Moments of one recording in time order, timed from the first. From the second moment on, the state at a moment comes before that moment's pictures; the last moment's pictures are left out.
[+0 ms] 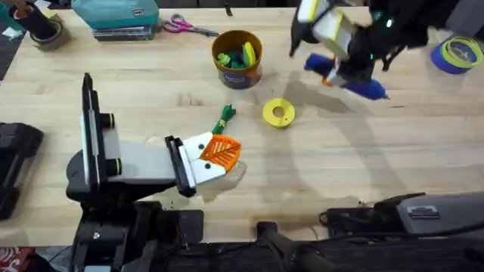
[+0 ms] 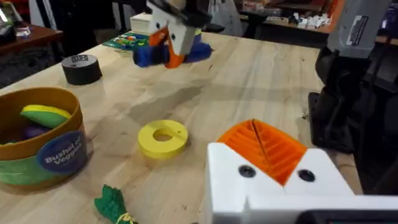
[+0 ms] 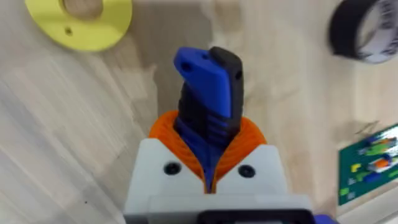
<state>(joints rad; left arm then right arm) 0.00 0.01 0.01 -0.14 1.21 0.08 0.20 1.55 1.25 -0.93 0.01 -1.03</state>
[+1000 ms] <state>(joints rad) 0.00 0.01 0.01 -0.14 1.21 0.08 0.04 1.55 0.92 -0.63 0.01 -1.21</state>
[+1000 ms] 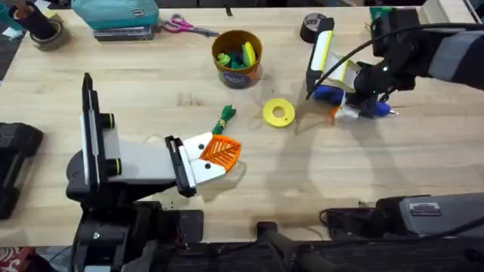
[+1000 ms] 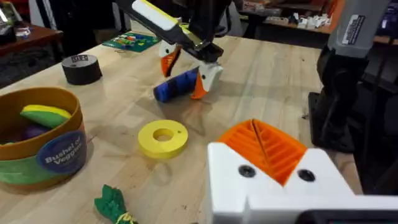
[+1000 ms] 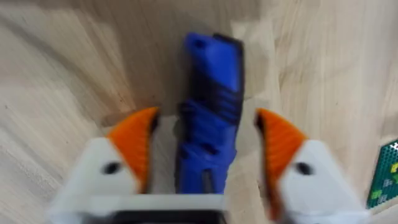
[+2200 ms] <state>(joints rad) 0.00 0.02 0.05 0.03 1.02 -0.19 0.04 0.91 0.99 -0.65 -0.08 -0.33</state>
